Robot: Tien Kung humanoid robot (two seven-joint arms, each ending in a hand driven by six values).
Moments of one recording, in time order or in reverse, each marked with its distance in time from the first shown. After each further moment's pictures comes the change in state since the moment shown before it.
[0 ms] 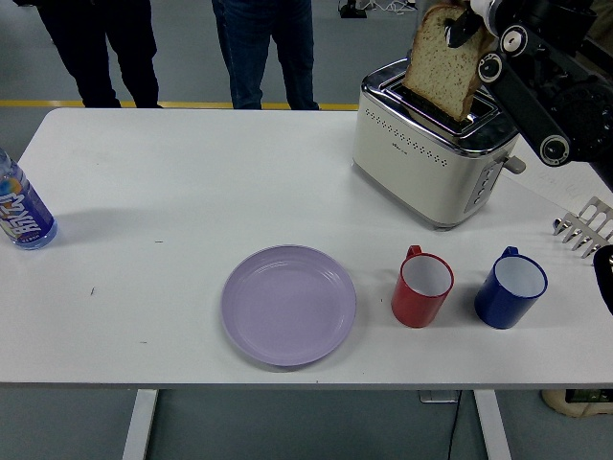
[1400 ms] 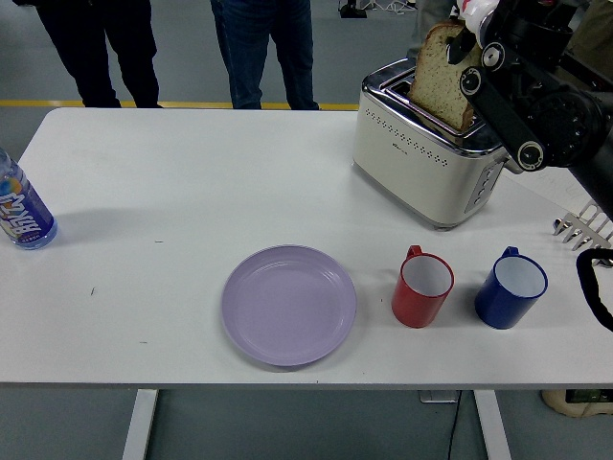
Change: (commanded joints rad) left arm -0.006 0.002 0.017 0.000 -0.013 0.002 -0.005; right arm 0.004 0.047 -0.030 -0.113 -0.023 -0.031 0.000
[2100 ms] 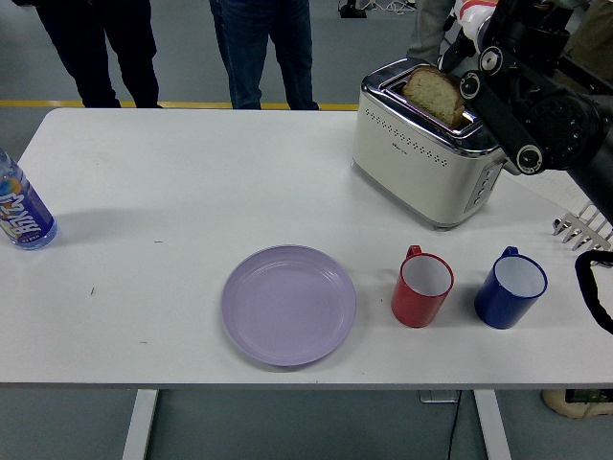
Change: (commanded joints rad) left arm 0.004 0.000 -0.001 0.000 0.000 0.001 -0.001; right arm -0.004 -0.001 0.006 0.001 -0.010 0.027 0.000
